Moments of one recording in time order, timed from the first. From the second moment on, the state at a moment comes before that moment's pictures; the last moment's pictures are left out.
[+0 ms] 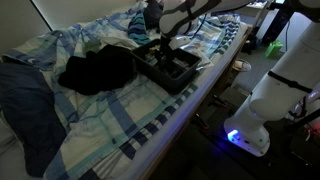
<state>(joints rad) 0.04 -0.03 -0.01 -2.29 0.20 2.37 -0.09</state>
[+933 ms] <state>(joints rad) 0.03 -0.05 -0.01 -2.28 0.22 2.37 -0.09</state>
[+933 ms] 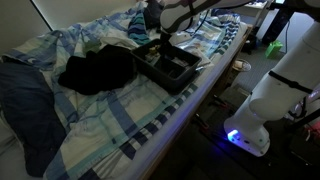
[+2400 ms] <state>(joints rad) -0.05 -0.19 -0.14 -2.12 0.28 2.37 -0.05</state>
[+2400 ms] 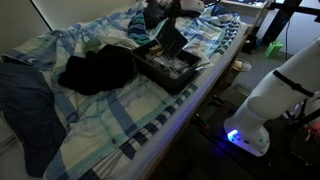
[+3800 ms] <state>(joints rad) -0.21 -0.22 -0.25 -2.13 0.22 2.34 0.07</state>
